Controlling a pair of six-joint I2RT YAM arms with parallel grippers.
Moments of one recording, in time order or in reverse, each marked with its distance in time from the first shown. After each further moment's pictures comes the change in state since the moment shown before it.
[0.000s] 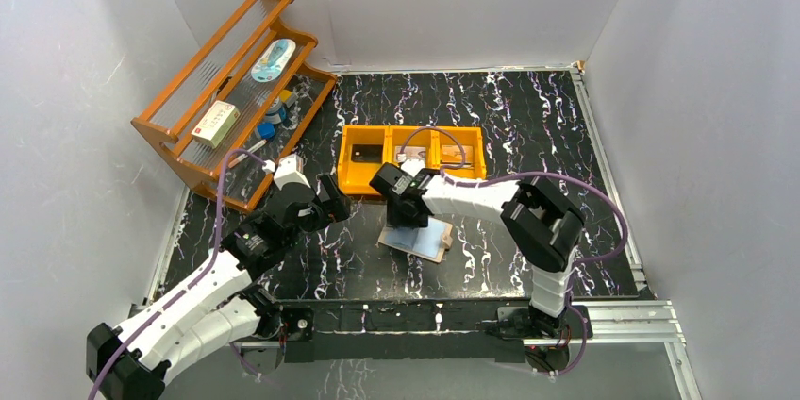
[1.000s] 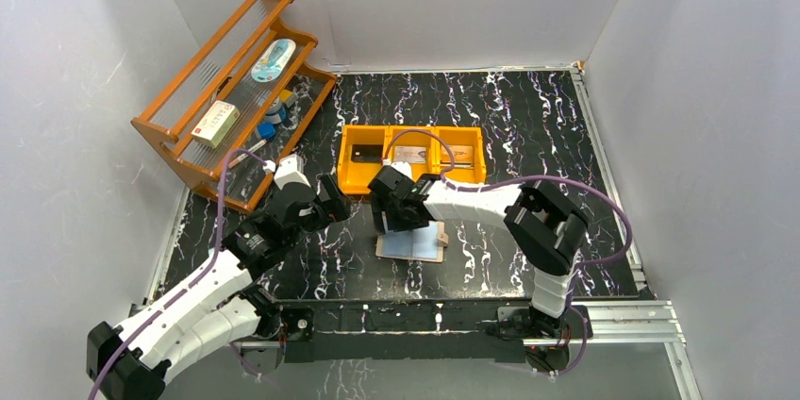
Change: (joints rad) left arm 0.000 0.014 0.000 0.000 -0.001 0.000; right arm 0.014 -0.042 -0.061 0.135 -0.125 -0.210
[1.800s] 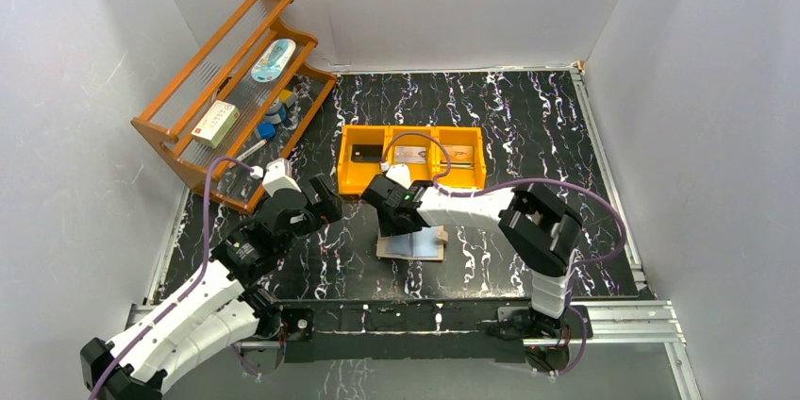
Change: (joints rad) left arm 0.000 -0.103 -0.016 -0.048 -0.064 -0.023; right arm 0.073 0.039 0.036 -0.051 0.174 0.079
